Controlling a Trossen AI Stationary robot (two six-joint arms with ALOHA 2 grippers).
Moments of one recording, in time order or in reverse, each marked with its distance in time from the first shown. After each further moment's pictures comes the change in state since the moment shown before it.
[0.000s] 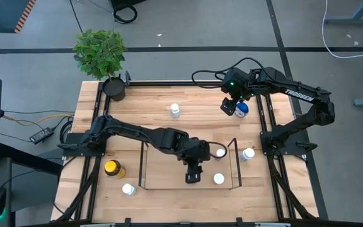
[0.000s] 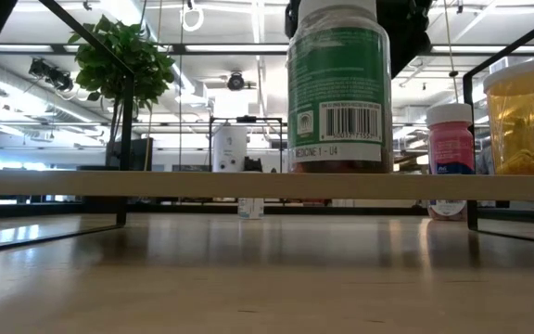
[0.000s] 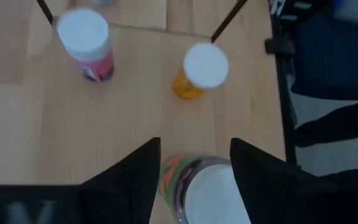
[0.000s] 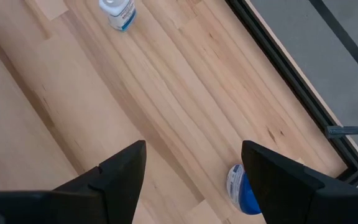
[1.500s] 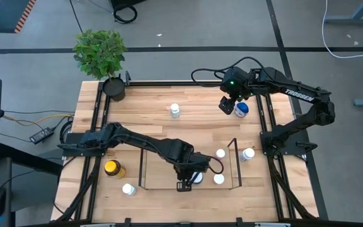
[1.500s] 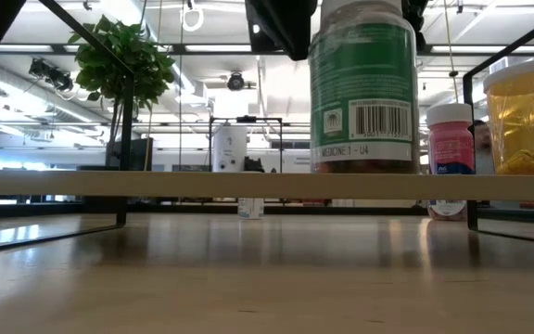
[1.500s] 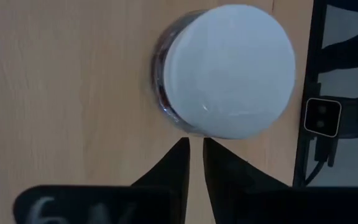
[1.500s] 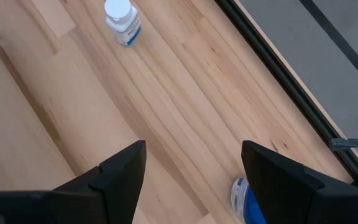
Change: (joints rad) left arm -0.064 0.144 0.183 -0.390 0.048 -0.019; right arm 0.000 0.000 0.000 0.050 0.000 -0.005
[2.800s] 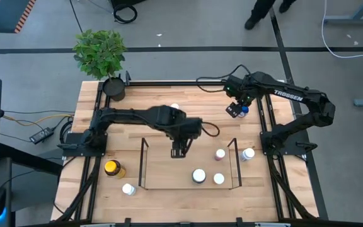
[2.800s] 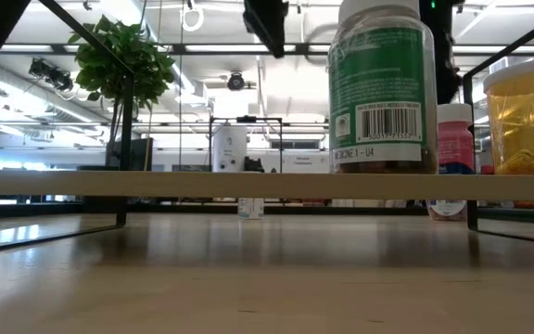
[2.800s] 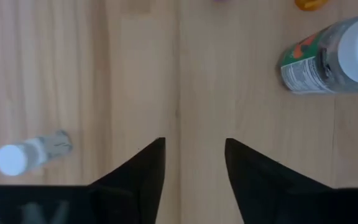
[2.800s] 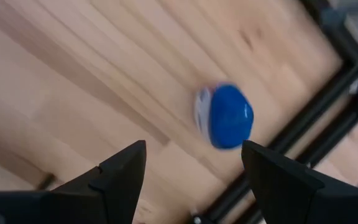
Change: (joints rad) left arm 0.190 -0.172 0.002 -0.134 -0.215 0.270; right arm -0.171 0.000 -0.290 -0.091 0.006 0.084
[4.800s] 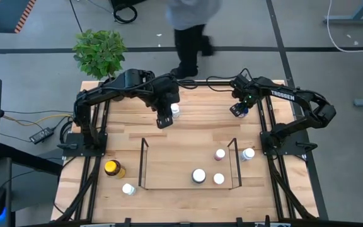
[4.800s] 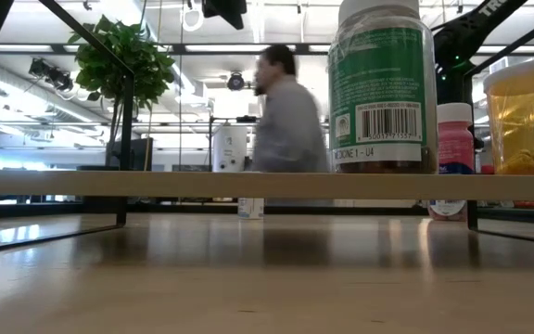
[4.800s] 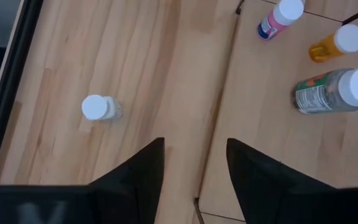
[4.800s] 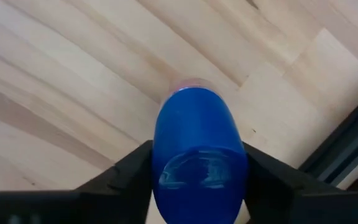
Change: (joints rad) left arm 0.245 -0.231 -0.001 -0.102 0.095 -0.043; right arm -0.335 0.008 -0.390 0.412 -0.138 -0.216
